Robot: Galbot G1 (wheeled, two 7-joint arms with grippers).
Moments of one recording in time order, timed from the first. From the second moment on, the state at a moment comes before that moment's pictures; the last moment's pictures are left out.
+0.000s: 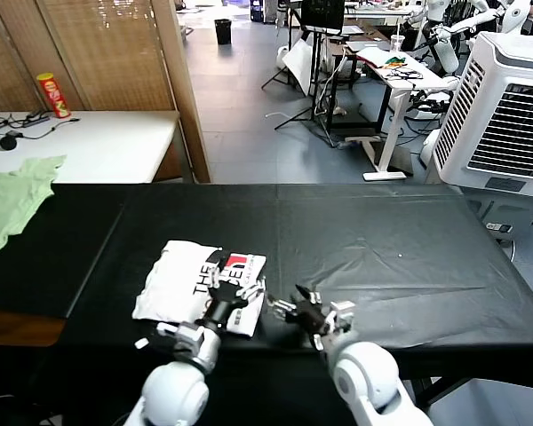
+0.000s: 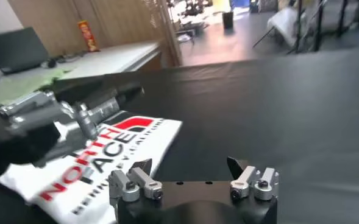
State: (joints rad) left arm 1.33 -1.29 -0.22 -2.01 -0.14 0.08 -0.05; right arm -1.20 1.38 0.19 1.95 0.46 -0.62 0.04
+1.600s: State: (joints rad) left arm 1.68 -1.07 -0.41 -2.23 -0.36 0.16 -0.25; right arm -1.80 1.28 0.50 2.23 0.04 -0.01 0.15
